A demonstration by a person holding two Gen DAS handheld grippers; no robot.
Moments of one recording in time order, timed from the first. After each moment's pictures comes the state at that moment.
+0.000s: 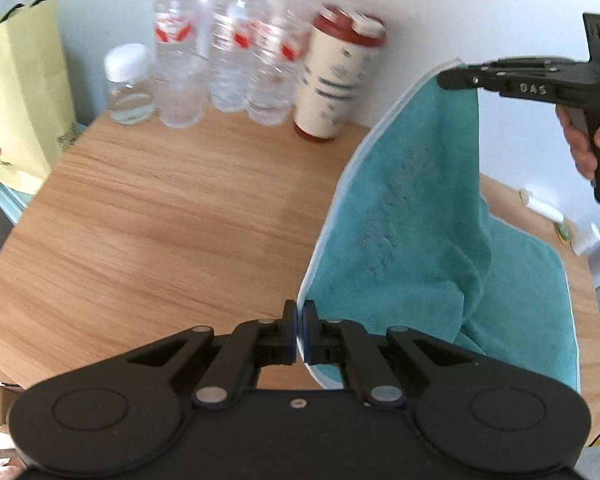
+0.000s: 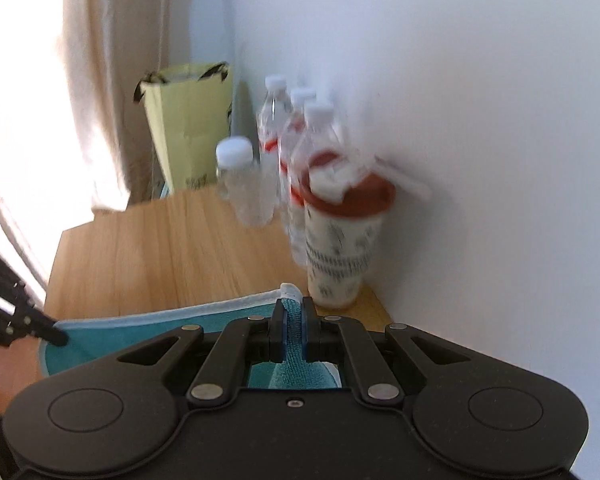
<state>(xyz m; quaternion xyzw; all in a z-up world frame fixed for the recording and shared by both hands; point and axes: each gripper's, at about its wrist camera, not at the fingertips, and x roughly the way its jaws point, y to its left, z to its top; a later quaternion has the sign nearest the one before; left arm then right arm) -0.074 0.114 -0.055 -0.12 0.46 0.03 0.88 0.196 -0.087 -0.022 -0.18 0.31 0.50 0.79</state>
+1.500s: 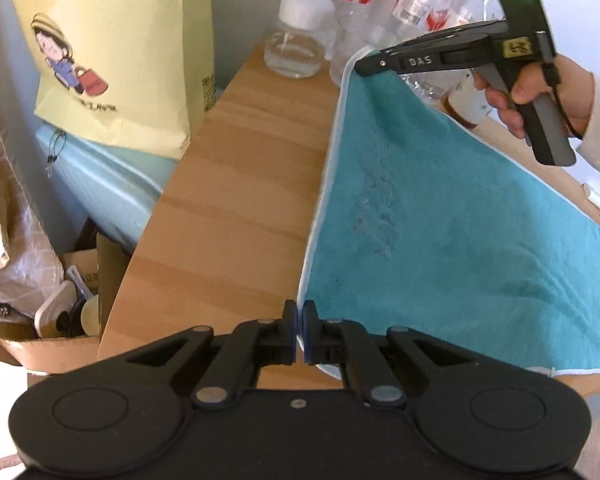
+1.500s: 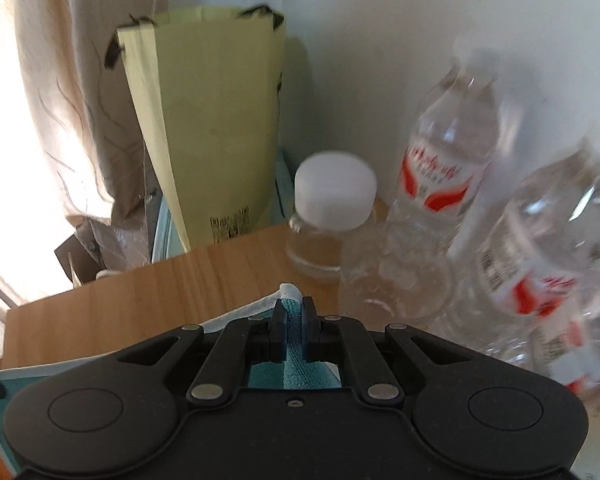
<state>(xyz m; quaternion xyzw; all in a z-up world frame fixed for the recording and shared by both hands) -0.119 0.324 -0.096 -0.14 0.52 0.04 0.84 0.184 0.221 -0.112 -0.22 0.37 0.50 0.75</state>
